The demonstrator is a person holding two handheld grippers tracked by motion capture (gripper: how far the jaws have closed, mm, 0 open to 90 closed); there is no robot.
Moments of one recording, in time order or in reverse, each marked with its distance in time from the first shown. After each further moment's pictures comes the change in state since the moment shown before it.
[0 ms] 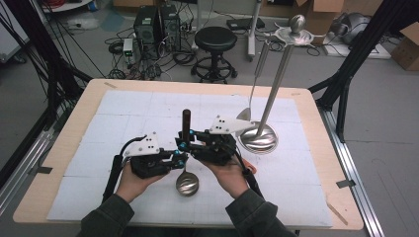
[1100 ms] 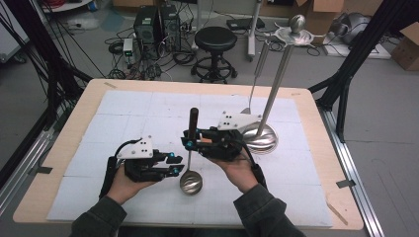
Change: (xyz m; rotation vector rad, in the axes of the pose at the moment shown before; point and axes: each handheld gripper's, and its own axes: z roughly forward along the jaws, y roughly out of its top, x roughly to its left) left arm 0.000 -0.007 -0.014 0.034 -0.057 0.012; right arm -0.013 0.007 -0.016 0.020 0.065 -0.018
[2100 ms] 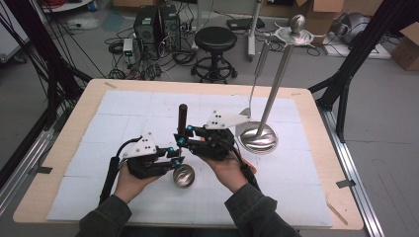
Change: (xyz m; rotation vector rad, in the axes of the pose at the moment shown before) left arm 0.003 0.000 0.011 -0.025 0.172 -0.016; right arm 0.009 0.004 0.023 0.021 -0.099 -0.011
